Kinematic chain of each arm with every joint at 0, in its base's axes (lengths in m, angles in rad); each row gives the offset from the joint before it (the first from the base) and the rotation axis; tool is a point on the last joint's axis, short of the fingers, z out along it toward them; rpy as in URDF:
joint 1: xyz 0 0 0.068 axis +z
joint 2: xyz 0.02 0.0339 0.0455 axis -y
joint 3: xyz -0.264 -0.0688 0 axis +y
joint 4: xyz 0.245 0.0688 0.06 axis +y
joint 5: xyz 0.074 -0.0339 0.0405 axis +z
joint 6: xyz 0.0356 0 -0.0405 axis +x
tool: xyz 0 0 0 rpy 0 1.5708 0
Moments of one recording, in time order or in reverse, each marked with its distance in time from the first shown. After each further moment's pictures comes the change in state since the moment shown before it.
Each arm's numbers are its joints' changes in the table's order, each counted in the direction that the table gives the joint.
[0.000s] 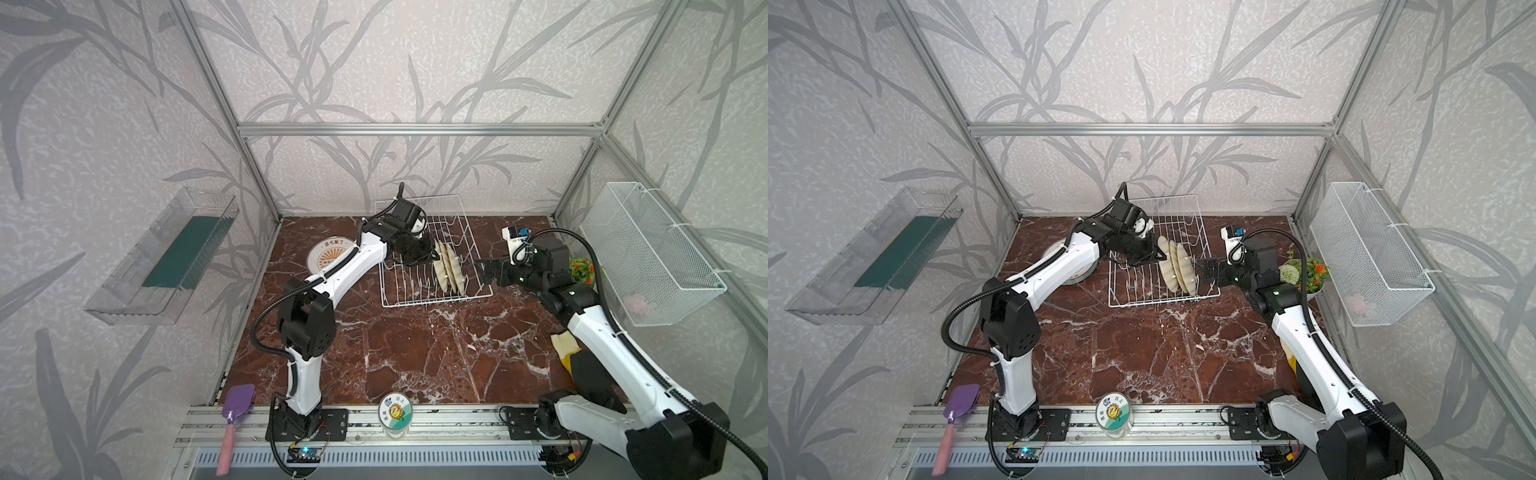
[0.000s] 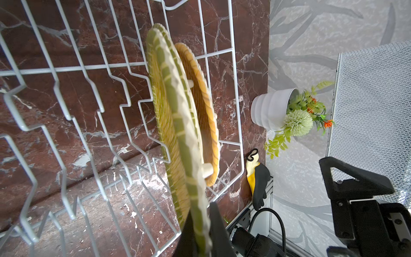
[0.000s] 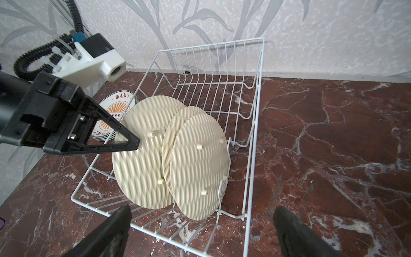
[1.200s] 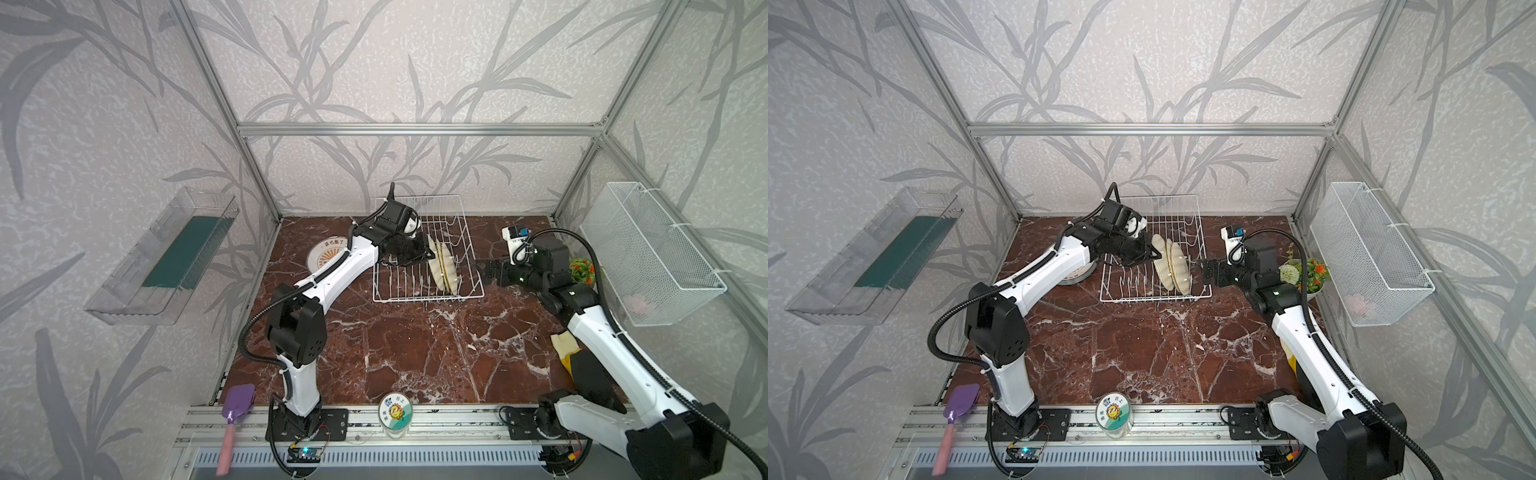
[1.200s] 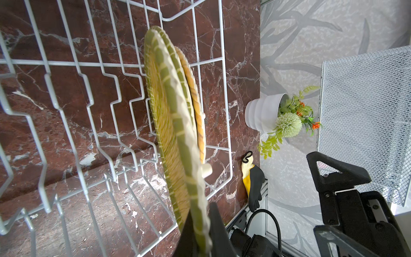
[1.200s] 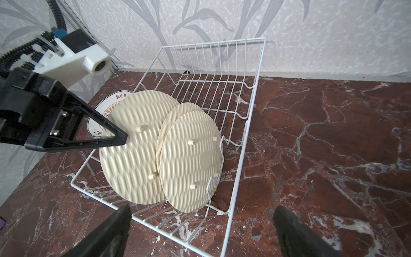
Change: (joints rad) left arm 0.023 0.086 0.115 -0.093 -0.022 -0.034; right arm 0.000 0.001 0.002 -0.001 0.002 0.001
